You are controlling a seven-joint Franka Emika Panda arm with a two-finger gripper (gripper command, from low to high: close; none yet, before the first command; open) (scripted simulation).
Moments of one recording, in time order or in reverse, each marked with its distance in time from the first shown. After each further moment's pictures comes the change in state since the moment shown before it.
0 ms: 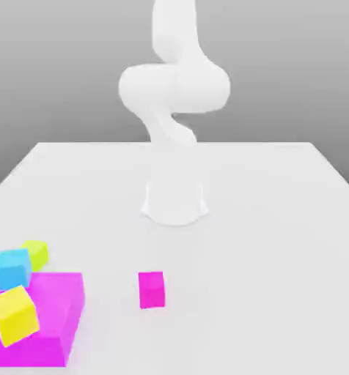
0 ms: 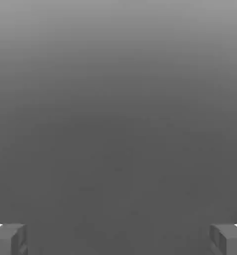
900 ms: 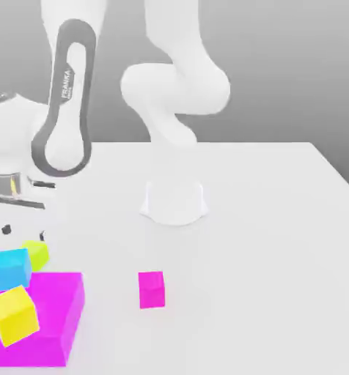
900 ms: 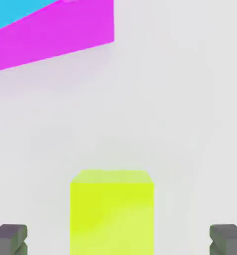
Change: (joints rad) arm -0.324 0.918 -0.457 -0.396 0.410 0.556 -0.956
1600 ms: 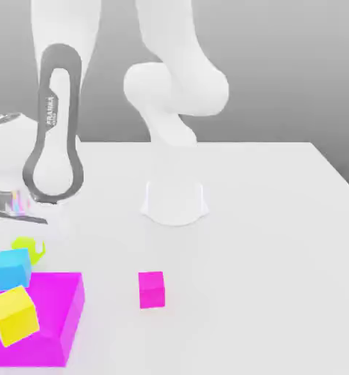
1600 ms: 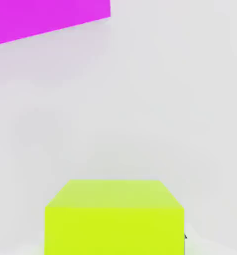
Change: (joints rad) arm -0.046 0.009 0.046 0.002 0.002 0.009 -0.003
